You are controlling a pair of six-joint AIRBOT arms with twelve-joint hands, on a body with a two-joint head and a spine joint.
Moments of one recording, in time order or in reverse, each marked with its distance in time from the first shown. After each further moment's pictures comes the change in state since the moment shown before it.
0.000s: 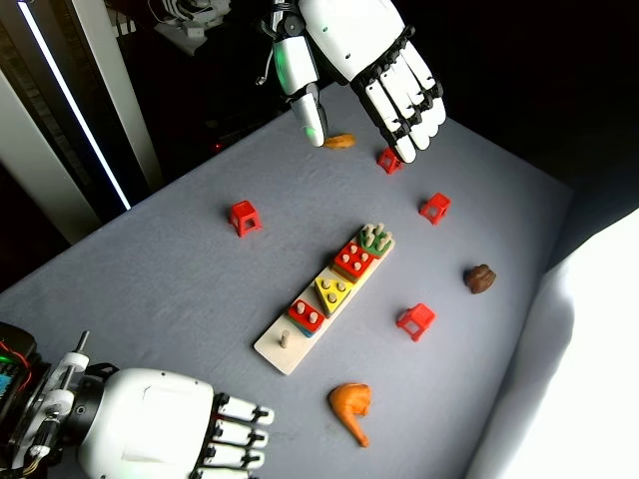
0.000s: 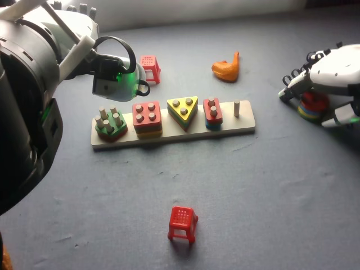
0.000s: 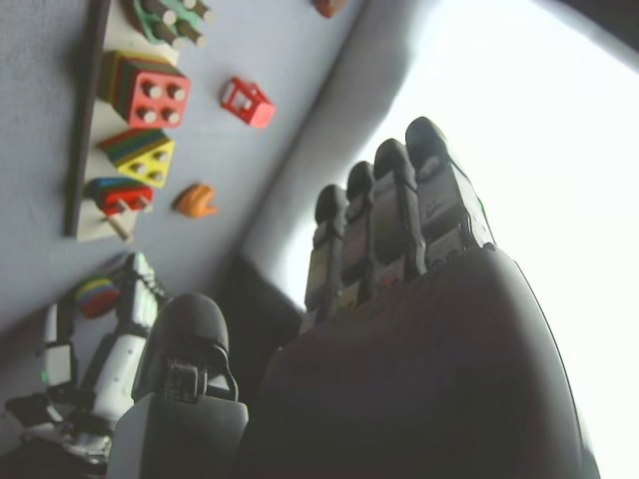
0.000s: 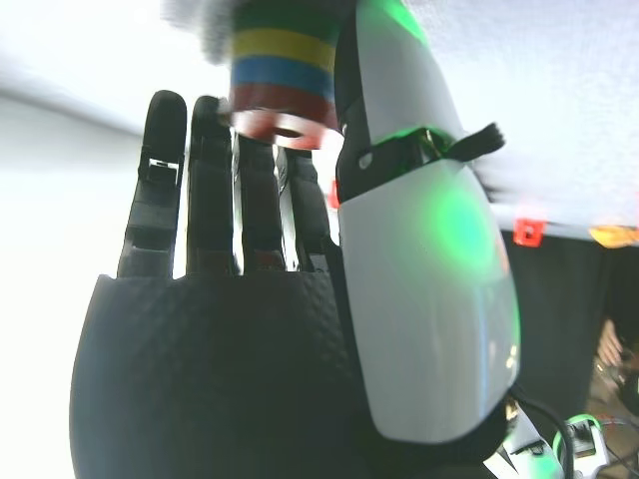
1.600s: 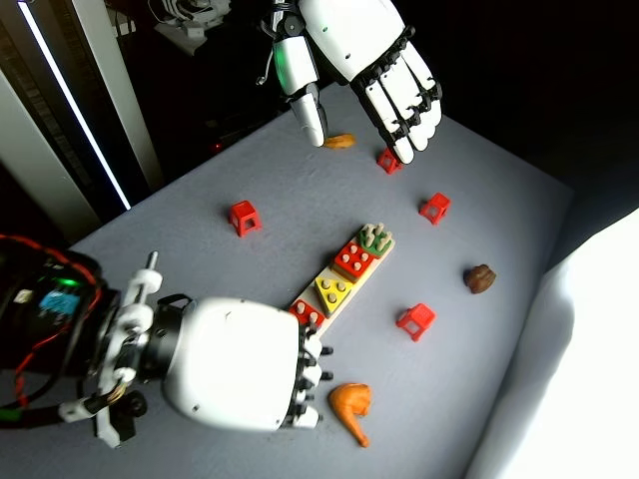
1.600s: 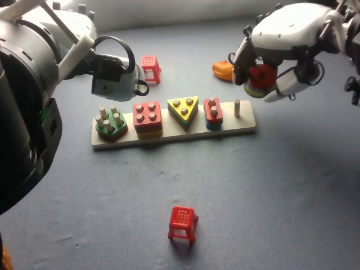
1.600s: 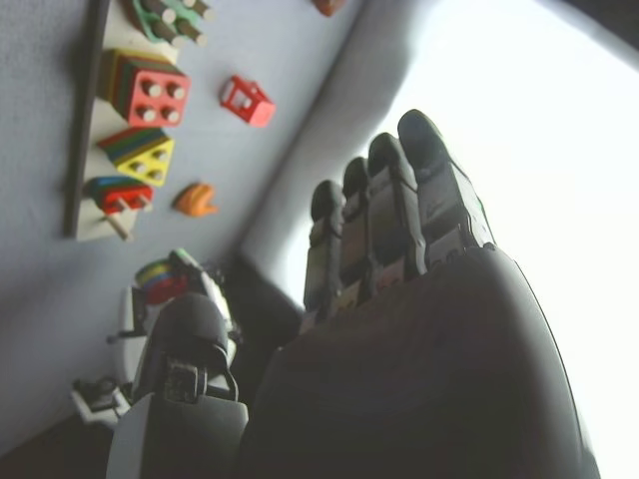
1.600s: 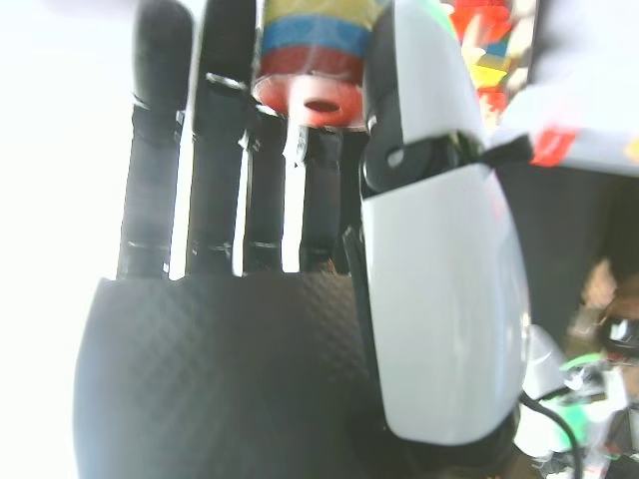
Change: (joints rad) left arm 0.000 0.000 0.000 0.000 0.003 0.000; right arm 0.245 -0.085 -0.039 -0.132 -0.118 0.060
